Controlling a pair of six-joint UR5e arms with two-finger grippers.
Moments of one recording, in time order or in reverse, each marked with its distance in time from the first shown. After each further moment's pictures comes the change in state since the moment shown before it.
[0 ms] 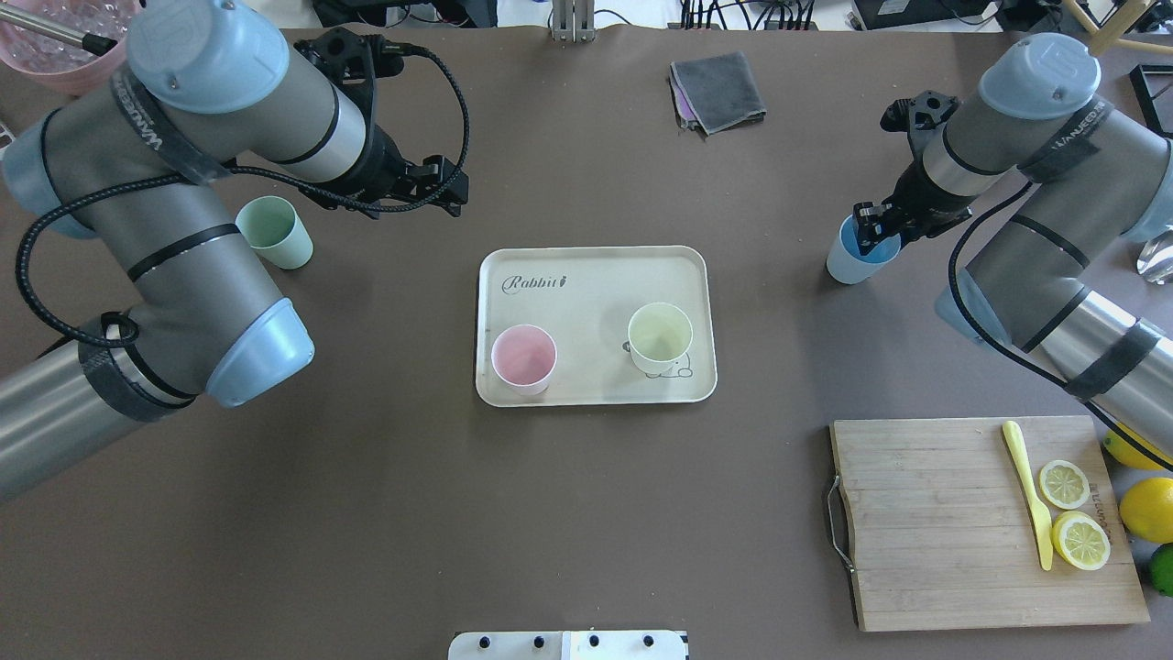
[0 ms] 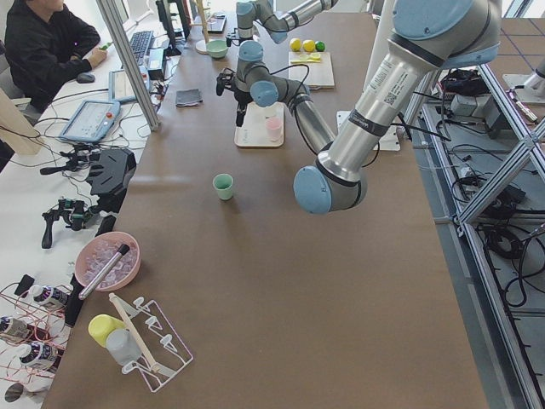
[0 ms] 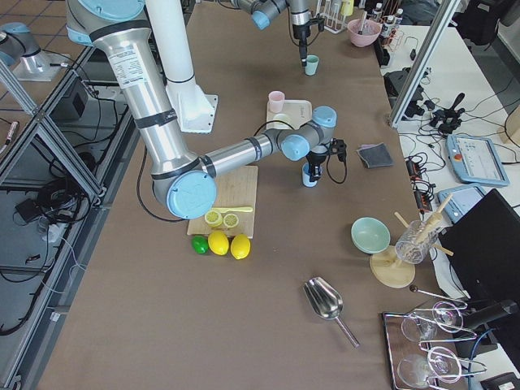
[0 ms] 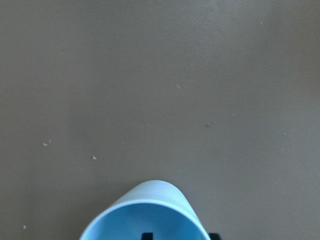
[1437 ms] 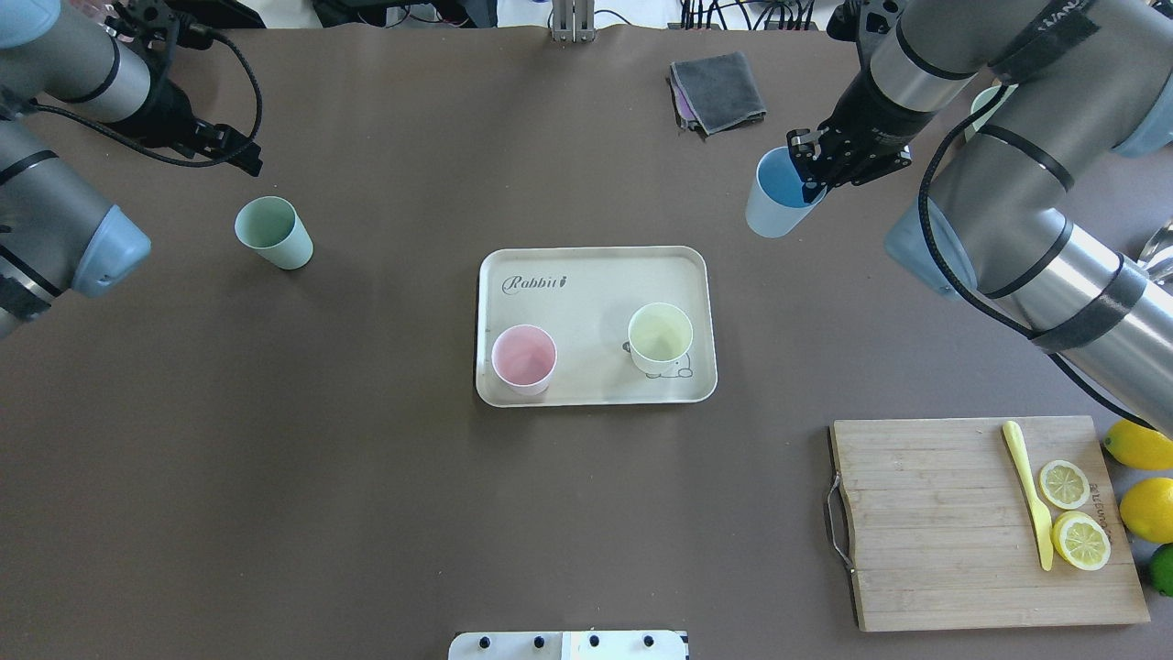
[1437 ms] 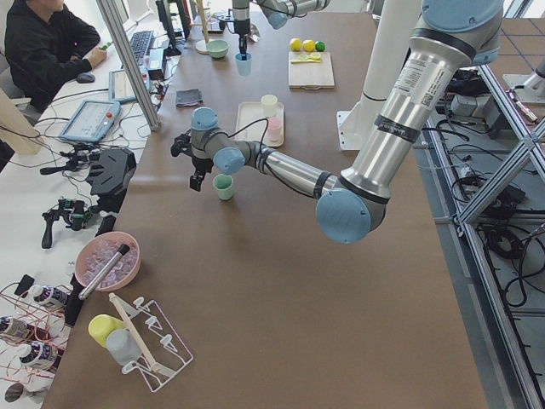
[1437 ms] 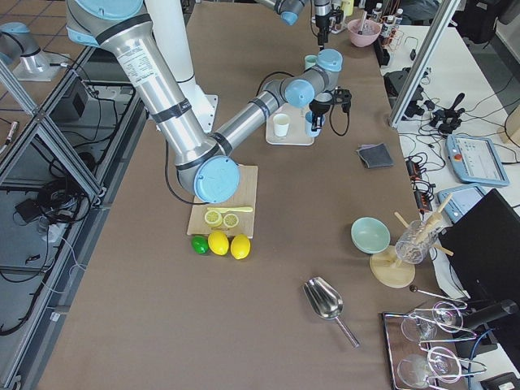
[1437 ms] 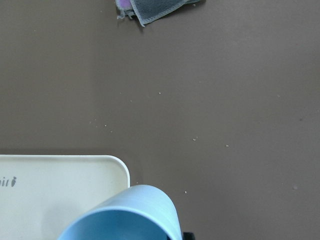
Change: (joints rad) left arm -0.223 0.189 0.334 -0.338 -0.110 0.474; right arm 0.017 0.182 0.190 -0.285 0.092 0.125
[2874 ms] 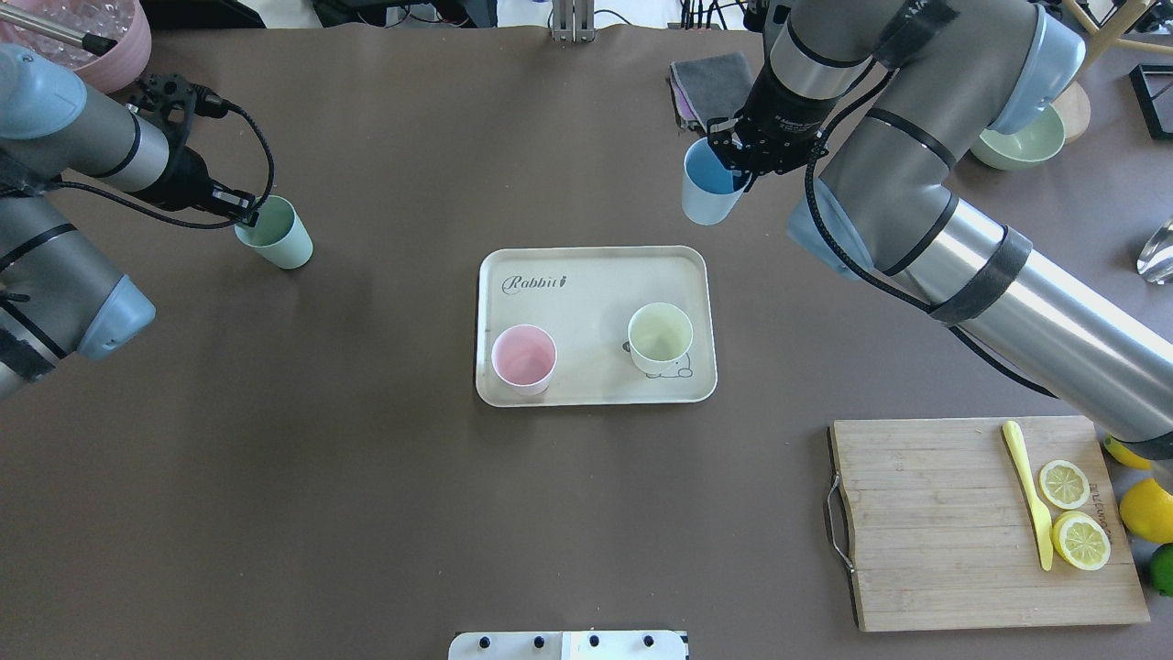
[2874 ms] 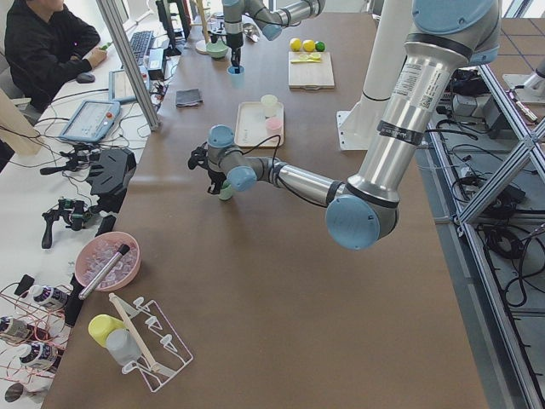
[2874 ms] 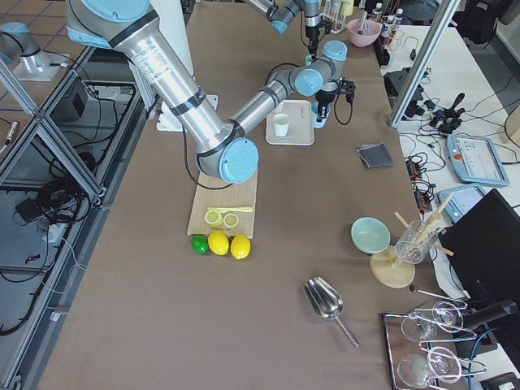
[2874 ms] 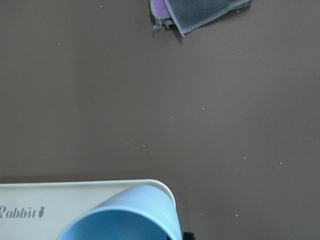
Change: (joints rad) left arm 0.070 0.067 -0.008 -0.115 0.019 -0.065; right arm -0.064 0.158 -0.171 0.014 -0.058 0.081
